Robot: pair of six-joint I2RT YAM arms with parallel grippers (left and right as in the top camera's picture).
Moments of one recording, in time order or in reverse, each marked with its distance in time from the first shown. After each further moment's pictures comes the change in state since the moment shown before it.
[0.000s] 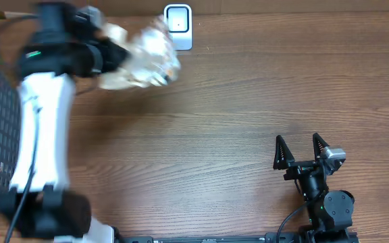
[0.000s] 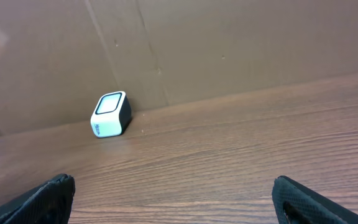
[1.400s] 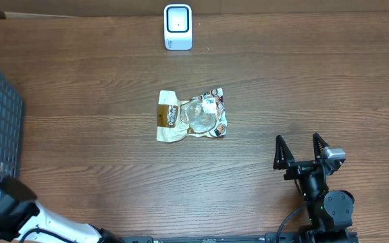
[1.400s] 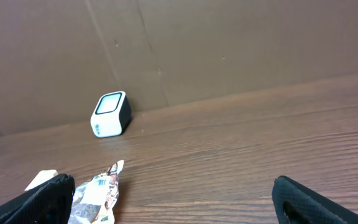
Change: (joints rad) left arm 0.893 0.241 1.011 -0.644 -0.171 0.047; right arm 0.000 0.000 0.000 0.000 0.000 0.000
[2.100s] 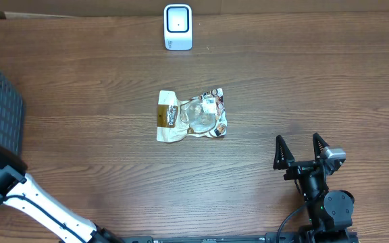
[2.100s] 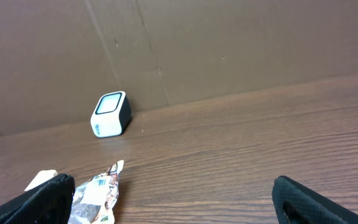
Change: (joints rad) left arm -0.079 0.505 -0.237 0.462 -0.045 -0.098; right arm 0.000 0.000 0.000 0.001 0.000 0.000
